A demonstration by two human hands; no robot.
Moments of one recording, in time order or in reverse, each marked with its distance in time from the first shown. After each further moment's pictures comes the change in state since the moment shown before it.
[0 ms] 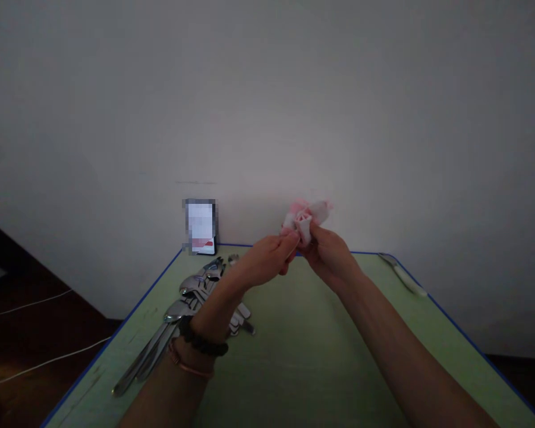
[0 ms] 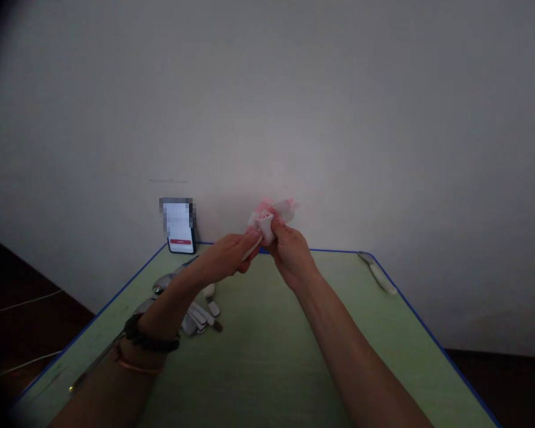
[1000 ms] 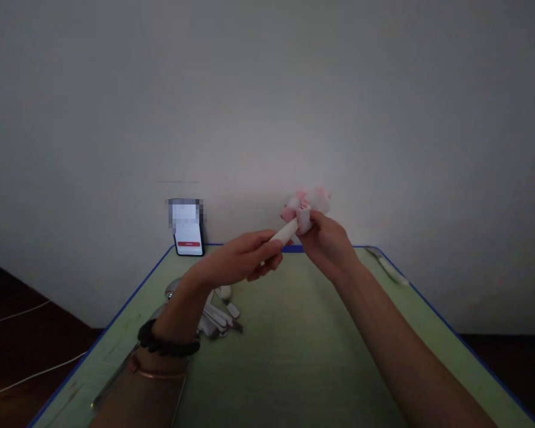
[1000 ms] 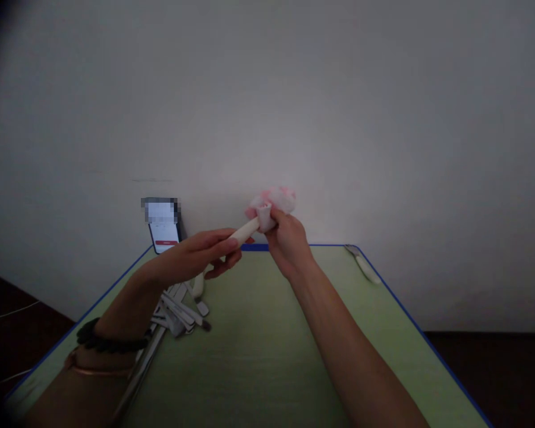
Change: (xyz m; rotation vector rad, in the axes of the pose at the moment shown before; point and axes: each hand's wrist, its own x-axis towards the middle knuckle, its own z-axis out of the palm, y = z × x) left_hand -0.013 -0.001 -0.019 -0.091 -0.266 0.136; right_hand 0.003 -0.022 0.001 0.122 0.085 -0.136
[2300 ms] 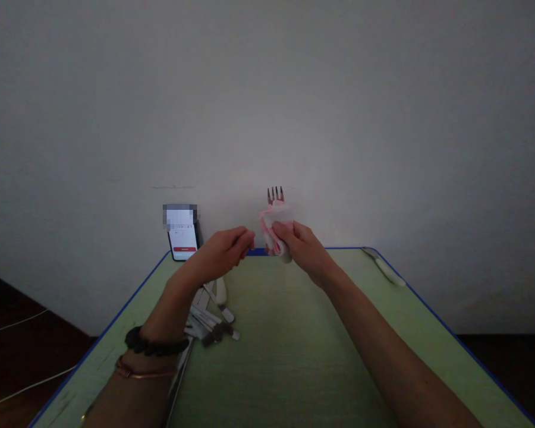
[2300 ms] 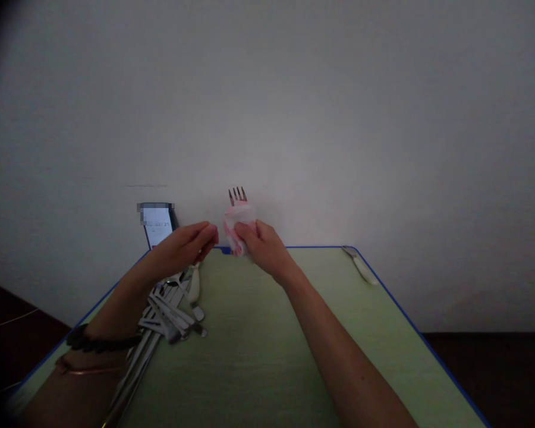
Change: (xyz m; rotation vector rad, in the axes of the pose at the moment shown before) left_hand 0.001 -0.017 -0.016 0.443 0.334 -0.064; right_hand -0.005 0.013 -0.011 -0.757 -0.247 -0.067
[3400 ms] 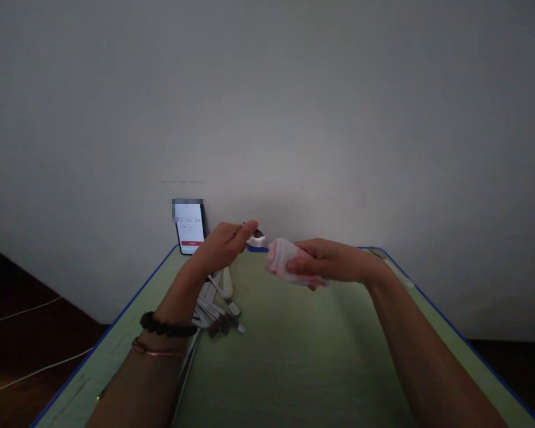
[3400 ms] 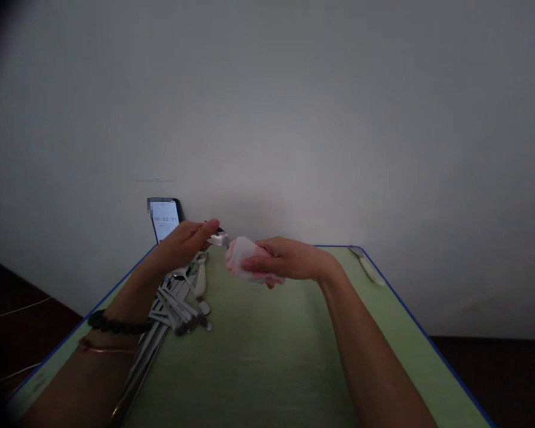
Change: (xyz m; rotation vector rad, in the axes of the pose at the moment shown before) left_hand -0.004 -0.002 -0.007 0.025 0.140 -0.021; right_hand -0.018 -0.028 -0.044 -0.271 -0.771 0.089
